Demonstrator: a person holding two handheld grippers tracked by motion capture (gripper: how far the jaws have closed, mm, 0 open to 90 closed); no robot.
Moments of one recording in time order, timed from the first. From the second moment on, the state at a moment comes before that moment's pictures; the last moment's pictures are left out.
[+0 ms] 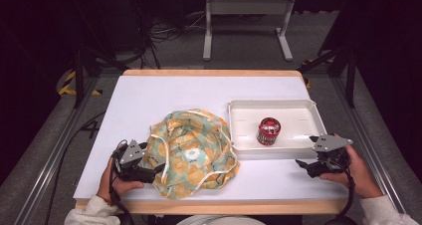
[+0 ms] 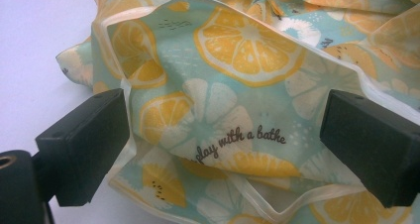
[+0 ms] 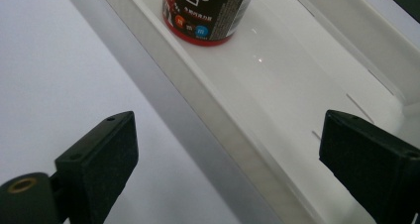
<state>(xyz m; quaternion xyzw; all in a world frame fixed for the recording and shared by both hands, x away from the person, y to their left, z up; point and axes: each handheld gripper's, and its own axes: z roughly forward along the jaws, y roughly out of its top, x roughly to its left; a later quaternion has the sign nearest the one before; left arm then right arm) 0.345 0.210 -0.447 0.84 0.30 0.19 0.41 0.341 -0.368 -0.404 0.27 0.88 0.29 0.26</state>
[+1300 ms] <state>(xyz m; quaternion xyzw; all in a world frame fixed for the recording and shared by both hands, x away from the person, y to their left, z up) 0.346 0.211 -0.447 0.84 0.31 0.19 0.41 0.309 -0.408 -0.431 0.33 0.81 0.39 0.29</state>
